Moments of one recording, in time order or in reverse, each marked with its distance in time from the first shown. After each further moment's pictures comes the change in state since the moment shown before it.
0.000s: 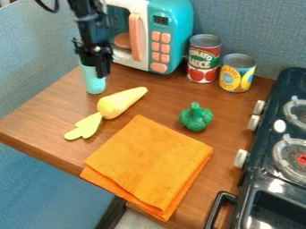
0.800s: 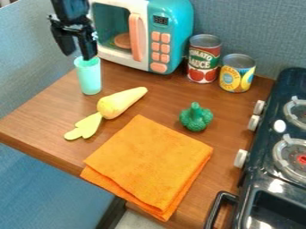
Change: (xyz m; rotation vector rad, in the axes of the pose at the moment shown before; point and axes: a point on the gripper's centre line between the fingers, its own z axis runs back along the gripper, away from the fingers) arm -0.032 -0.002 0.050 0.031 -0.106 -0.016
